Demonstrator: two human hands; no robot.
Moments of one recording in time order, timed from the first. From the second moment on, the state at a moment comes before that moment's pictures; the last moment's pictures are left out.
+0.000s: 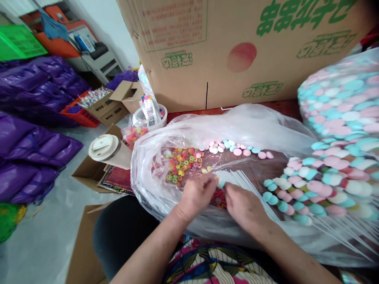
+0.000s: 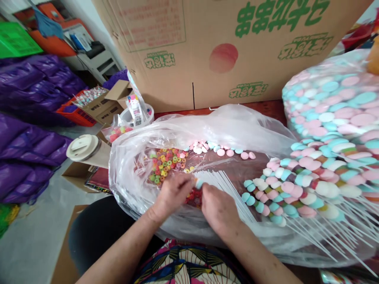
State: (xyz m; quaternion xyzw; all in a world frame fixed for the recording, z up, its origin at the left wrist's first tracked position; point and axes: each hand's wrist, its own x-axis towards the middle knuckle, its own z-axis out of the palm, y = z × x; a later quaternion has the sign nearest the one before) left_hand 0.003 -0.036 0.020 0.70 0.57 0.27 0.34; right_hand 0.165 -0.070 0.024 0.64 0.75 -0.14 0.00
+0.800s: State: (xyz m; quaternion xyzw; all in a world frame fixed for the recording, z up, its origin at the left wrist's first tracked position) left_hand -0.019 -0.025 0.006 0.55 0.65 0.31 0.42; right_hand 0.173 -0.077 0.031 0.61 0.77 -0.18 -0.03
